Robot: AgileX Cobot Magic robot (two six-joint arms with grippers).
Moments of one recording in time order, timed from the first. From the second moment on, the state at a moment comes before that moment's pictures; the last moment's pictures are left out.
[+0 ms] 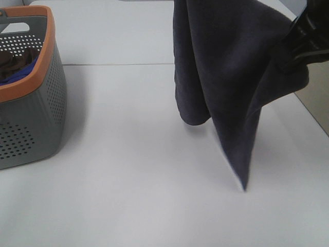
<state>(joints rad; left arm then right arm) -0.61 1.85 -2.04 -0.23 0.88 0.89 0.50 1.27 -1.15 -0.09 0.97 -0.09</state>
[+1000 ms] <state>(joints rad) -0.49 2.05 -2.04 0.02 0.35 0.41 0.42 1.59 -1.24 -0.93 0.32 0.16</state>
